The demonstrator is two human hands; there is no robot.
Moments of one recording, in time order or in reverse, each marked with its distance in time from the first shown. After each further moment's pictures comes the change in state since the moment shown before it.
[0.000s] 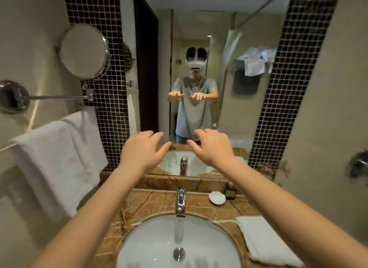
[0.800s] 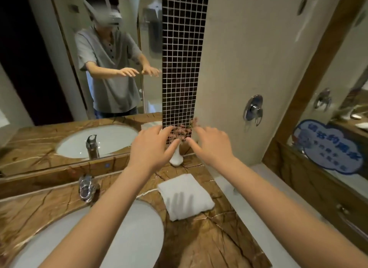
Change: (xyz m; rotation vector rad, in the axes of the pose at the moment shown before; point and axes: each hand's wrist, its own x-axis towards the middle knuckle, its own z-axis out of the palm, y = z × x) left_hand 0.032 0.288 0.142 -0.303 -0.035 0.409; right_hand -0.152 0.248 0.032 -0.113 -0.108 0.405
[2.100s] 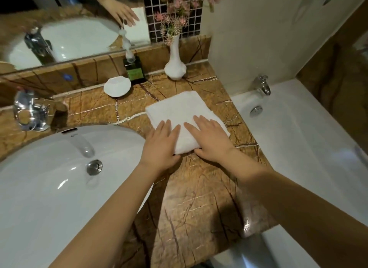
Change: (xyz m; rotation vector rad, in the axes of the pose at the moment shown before) left_hand -0.133 0.001 0.298 -0.015 -0.672 0.004; right_hand -0.109 0.067 0.295 0.012 -0.635 -0.286
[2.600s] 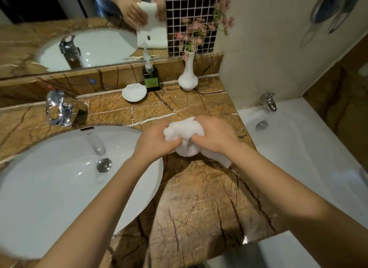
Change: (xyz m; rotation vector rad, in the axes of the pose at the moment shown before) left_hand -0.022 -0.012 -0.067 -0.742 0.222 -0.265; right_hand 0.006 -0.017 -0.073 0.328 0.217 0.037
